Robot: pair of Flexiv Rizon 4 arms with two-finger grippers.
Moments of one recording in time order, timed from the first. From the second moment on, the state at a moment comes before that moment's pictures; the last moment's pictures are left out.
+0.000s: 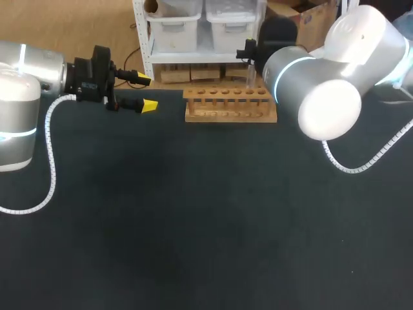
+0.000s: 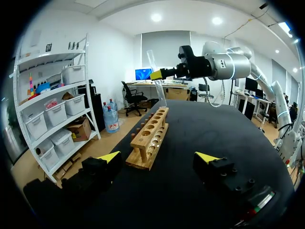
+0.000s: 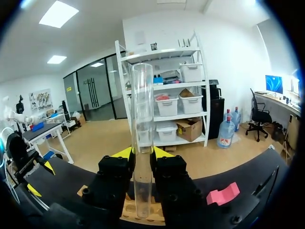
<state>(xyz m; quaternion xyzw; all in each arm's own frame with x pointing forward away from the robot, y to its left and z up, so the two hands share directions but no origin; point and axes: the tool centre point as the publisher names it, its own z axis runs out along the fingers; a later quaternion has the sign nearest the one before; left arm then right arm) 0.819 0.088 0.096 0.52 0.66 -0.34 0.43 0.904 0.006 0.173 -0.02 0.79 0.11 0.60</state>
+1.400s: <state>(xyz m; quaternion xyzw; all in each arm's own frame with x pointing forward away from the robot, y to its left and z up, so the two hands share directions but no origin) 0.819 0.088 0.096 0.52 0.66 -0.34 0.43 0.909 0.000 0.164 0.04 0.69 0.04 0.72</state>
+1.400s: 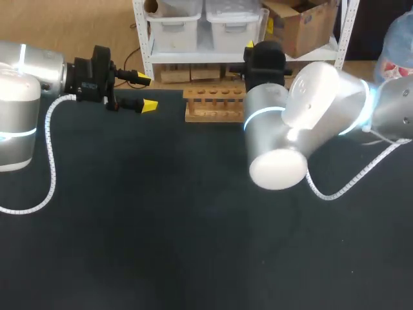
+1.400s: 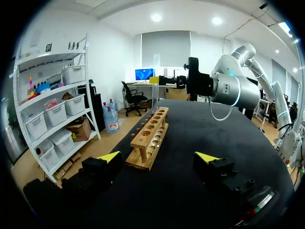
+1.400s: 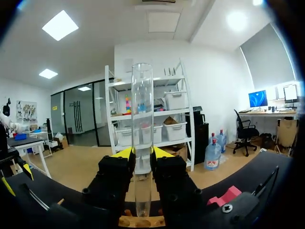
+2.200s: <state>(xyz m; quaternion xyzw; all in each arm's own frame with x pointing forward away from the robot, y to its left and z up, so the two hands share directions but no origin) 0.819 0.088 0.096 0.52 0.66 -0.34 0.43 0.892 -0.007 0.181 0.01 0.68 0.00 0.74</state>
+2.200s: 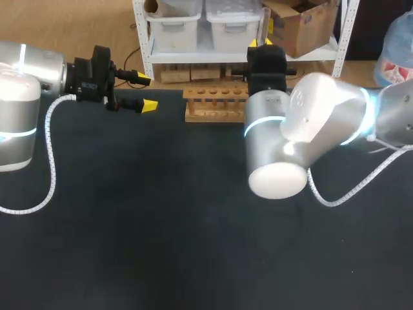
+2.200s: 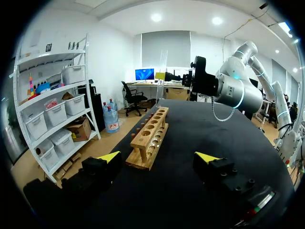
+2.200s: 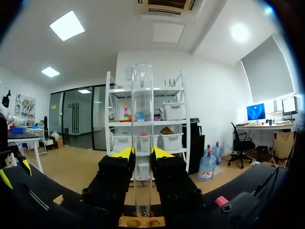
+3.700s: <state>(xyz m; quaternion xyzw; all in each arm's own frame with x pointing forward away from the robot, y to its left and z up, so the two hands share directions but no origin) 0.819 0.088 0.096 0.52 0.66 -0.34 0.43 0.892 0.015 0.161 0.00 0.71 0.03 0.70</state>
